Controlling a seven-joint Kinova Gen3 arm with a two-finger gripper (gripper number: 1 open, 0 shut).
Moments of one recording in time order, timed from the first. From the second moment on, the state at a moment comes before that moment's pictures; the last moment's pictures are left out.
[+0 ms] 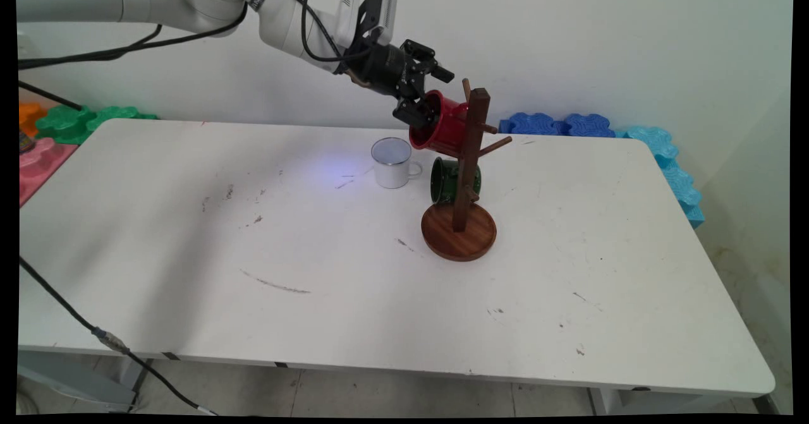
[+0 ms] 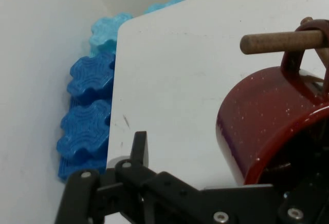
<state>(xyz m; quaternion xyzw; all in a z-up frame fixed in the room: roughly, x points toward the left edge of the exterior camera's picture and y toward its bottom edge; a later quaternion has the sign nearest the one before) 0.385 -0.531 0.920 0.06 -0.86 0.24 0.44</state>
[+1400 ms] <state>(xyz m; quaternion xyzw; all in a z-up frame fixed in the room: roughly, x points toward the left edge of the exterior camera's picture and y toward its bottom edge) 0.384 -0.525 0.923 0.02 -0.87 0.25 0.42</state>
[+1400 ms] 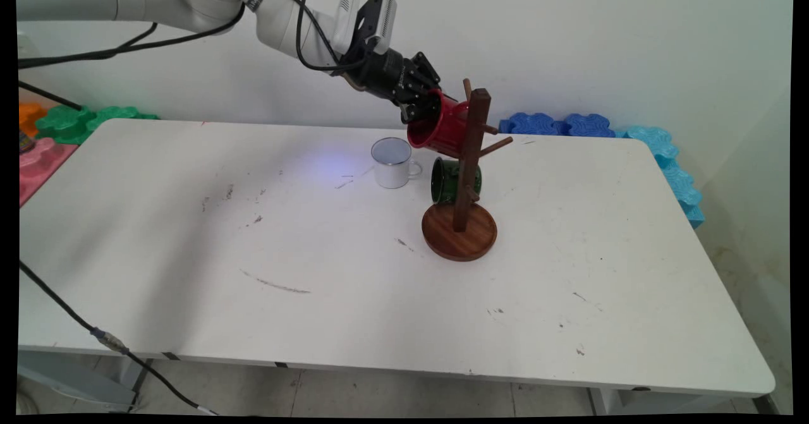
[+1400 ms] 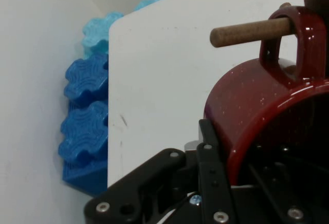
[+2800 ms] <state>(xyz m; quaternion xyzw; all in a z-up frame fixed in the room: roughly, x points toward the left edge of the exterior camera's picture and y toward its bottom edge) 0.421 -0.547 0.959 0.05 -0.86 0.32 0.40</state>
